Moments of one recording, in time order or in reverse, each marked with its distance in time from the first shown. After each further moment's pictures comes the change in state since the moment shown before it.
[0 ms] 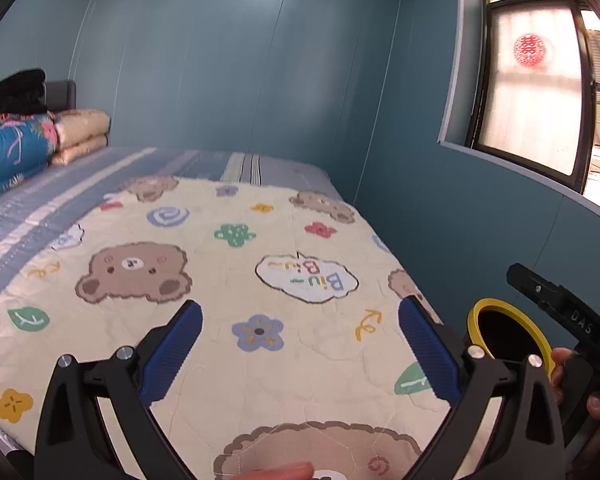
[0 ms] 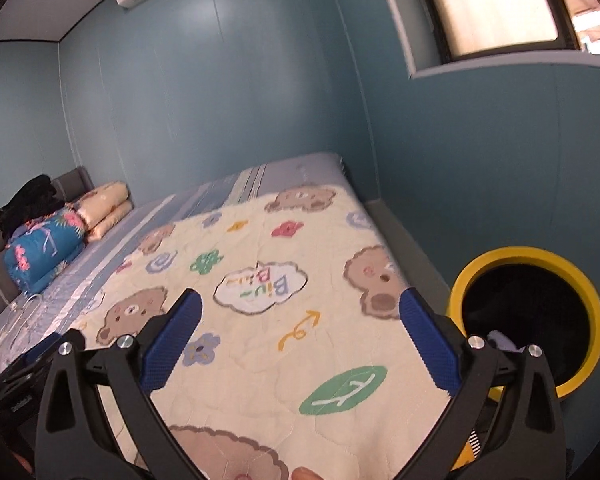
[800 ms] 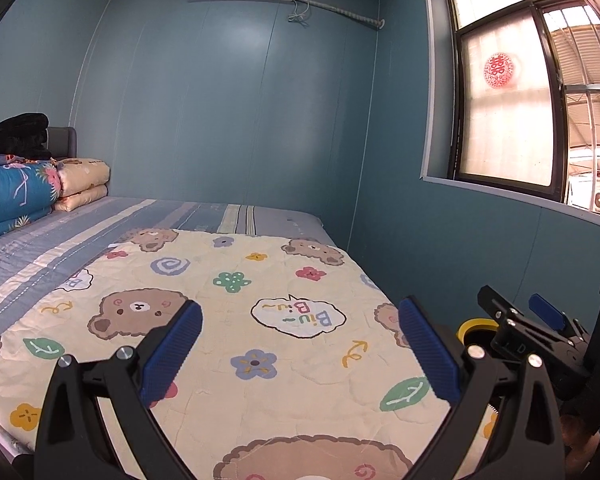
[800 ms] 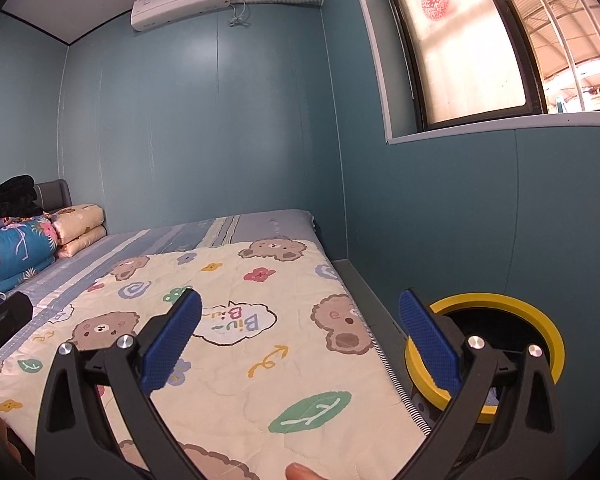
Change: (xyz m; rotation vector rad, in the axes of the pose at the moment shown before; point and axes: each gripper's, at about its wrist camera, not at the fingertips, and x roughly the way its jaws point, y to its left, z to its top) left arm -0.054 -0.026 -0.006 0.057 -0.174 -0.001; right arm -0.034 0.010 -0.019 -0.090 -0.194 -0.105
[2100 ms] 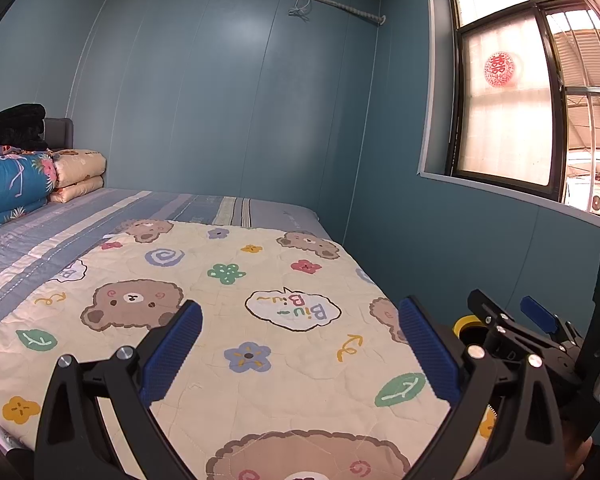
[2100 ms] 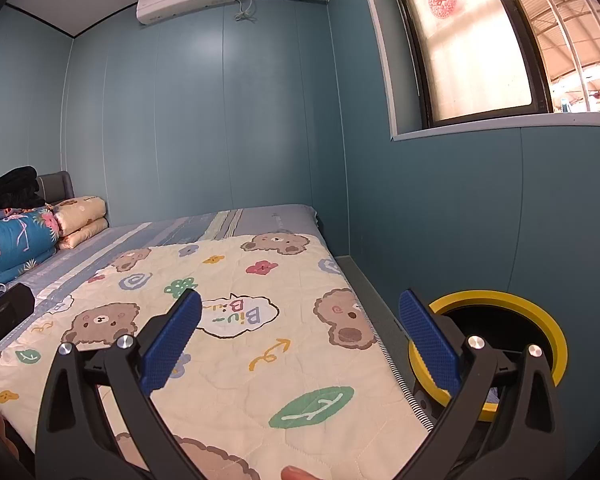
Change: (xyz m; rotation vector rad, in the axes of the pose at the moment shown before) left arm 0.004 0.003 -0.004 -0.020 0.028 -0.022; right arm 0.000 0.004 -0.005 -0.019 0.019 0.009
